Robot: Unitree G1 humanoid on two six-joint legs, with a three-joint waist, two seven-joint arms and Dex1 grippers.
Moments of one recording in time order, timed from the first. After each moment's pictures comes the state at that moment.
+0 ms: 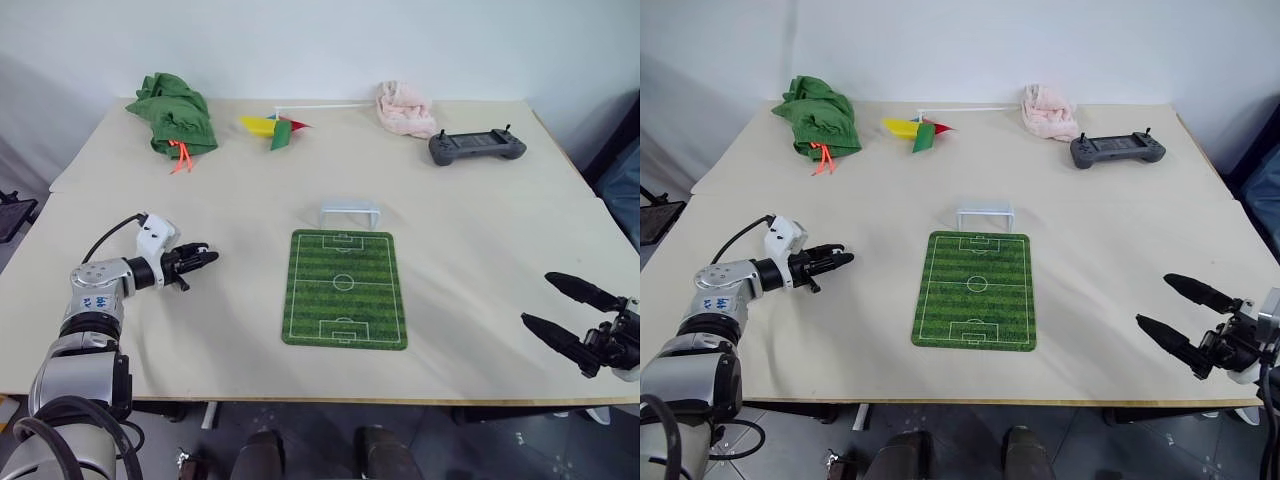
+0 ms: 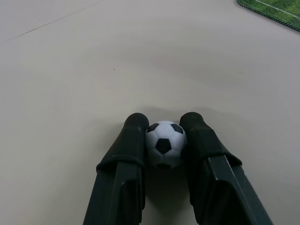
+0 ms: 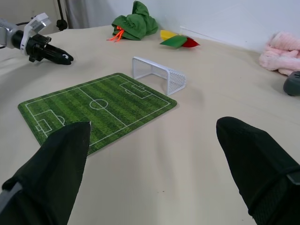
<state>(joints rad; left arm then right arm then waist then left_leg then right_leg) -0.84 0.67 0.14 1.23 -0.07 -0.26 -1.00 0.14 -0.74 -0.60 0.01 0.75 0.07 1.29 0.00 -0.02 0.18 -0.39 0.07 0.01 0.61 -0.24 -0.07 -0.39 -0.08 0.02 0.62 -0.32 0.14</state>
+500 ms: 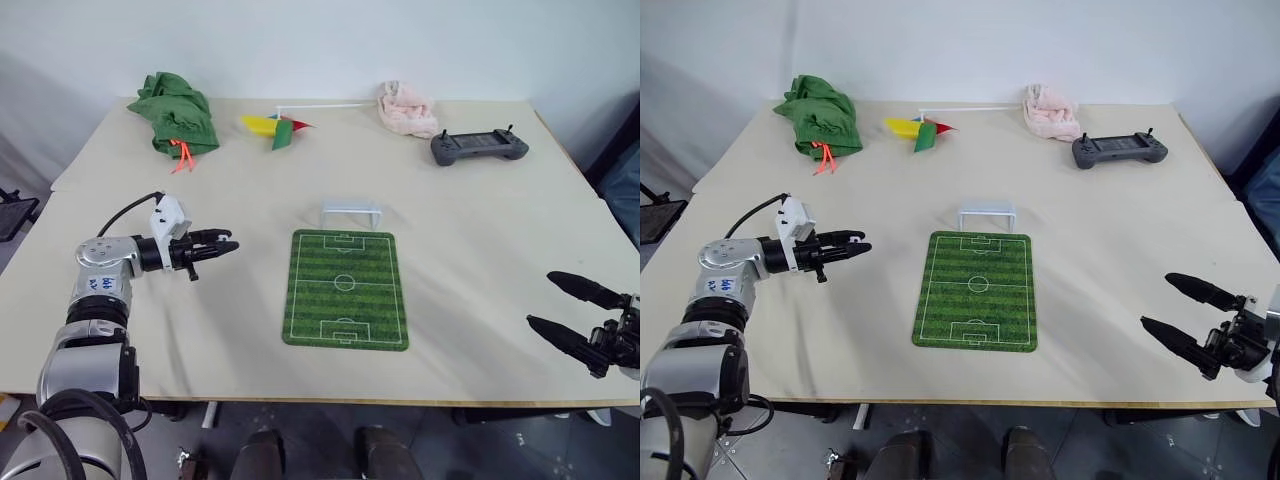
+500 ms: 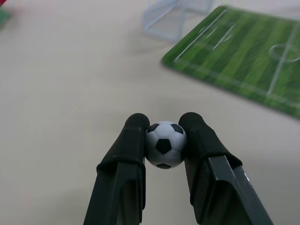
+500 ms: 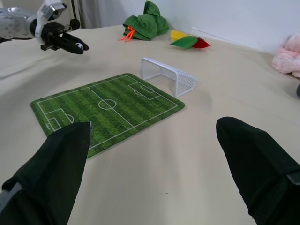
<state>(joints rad) -0.86 0.62 0.14 1.04 -0.13 -0.25 -1.26 0.12 -0.77 -0.62 0.05 0.77 0.09 1.36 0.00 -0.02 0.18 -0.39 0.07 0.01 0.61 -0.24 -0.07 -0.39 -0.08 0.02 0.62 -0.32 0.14</state>
